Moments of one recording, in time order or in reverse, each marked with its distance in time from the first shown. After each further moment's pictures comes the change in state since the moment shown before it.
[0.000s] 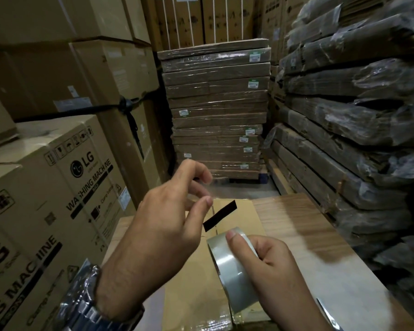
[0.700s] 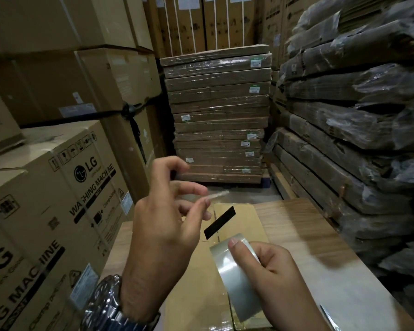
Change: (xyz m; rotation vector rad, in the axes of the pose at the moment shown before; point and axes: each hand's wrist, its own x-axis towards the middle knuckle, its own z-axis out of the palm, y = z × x) left_hand -0.002 -0.006 0.014 -0.225 0.283 -0.031; right_hand -0.004 -0.003 -0.003 0.057 0.013 0.020
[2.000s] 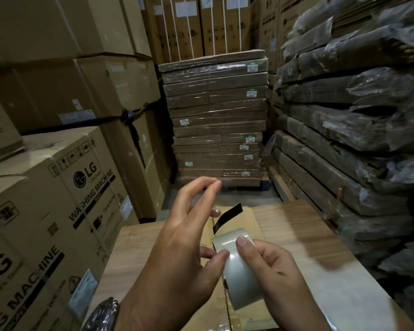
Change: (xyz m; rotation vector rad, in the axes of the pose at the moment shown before) left_hand -0.025 -0.002 0.007 0.032 -0.325 0.249; right_hand -0.004 -0.007 -0.011 0.293 -0.110 -0.009
